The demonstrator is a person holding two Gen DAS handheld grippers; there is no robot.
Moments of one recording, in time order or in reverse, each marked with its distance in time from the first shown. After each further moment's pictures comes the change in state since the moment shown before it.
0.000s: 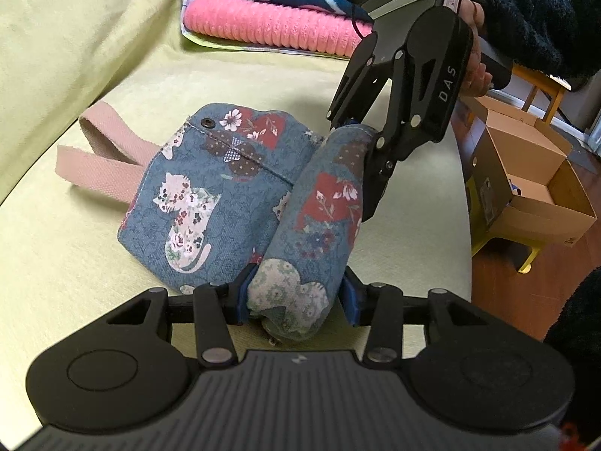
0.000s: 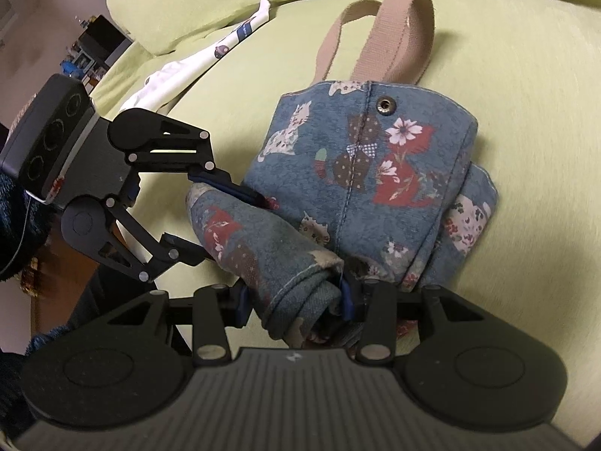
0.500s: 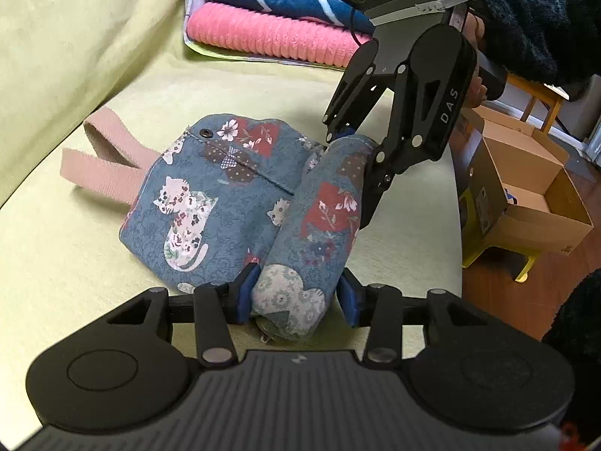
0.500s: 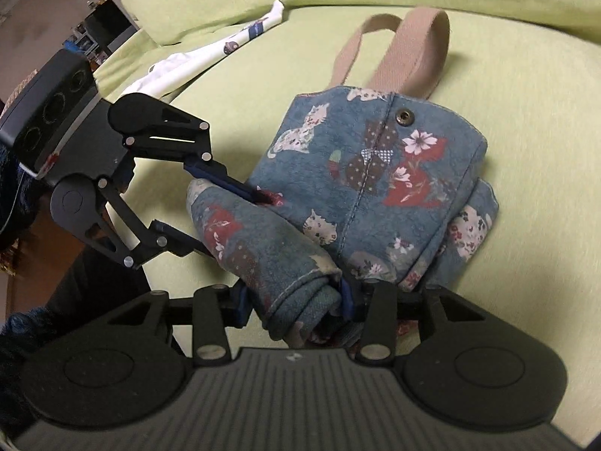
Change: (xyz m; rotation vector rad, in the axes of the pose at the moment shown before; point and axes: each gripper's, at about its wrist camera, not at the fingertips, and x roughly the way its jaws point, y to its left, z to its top) left arm -0.017 -0.007 -0.008 -0.019 -0.038 -0.002; right arm -0.008 0.020 -0.021 -0.097 -0.009 -0.059
